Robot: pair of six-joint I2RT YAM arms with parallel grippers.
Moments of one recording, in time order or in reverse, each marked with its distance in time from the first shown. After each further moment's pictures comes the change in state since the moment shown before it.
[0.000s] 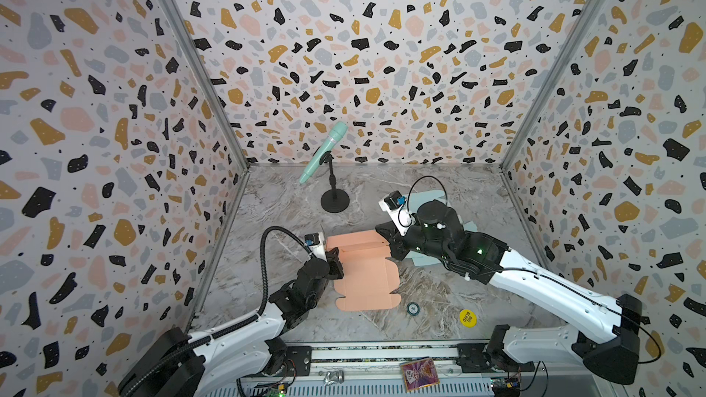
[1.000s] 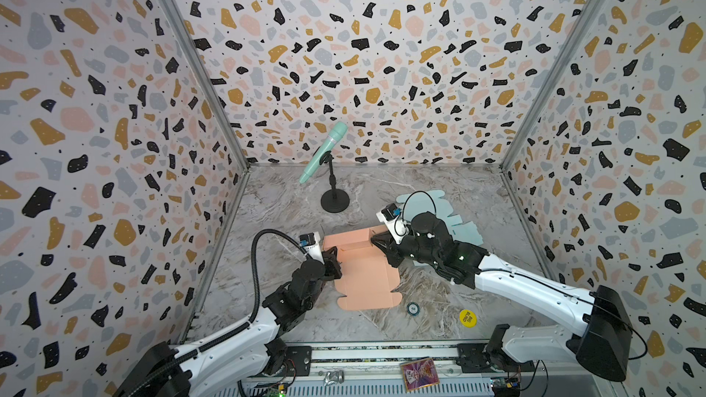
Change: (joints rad) left arm 0.000 -0.109 -0.001 -0.057 0.014 -0.038; right arm -0.062 -0.024 -0.268 0.332 -0.171 0.045
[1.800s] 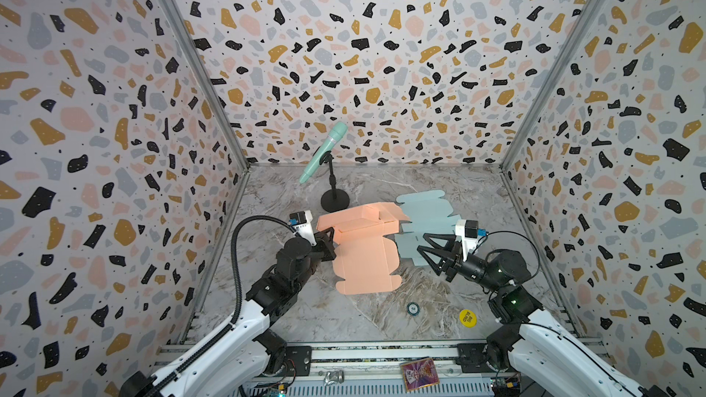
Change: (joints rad) left arm 0.157 -0.062 0.237 -0.235 0.233 0.019; right arm -0.388 -0.526 -0.562 0.566 -0.424 0.226
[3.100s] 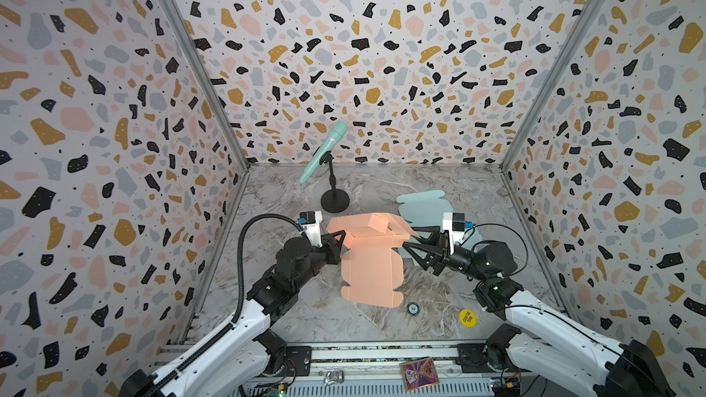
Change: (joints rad) left arm 0.000 0.008 0.000 0.043 0.165 0.015; right arm 0.082 0.193 0.080 0.229 -0.008 0.029
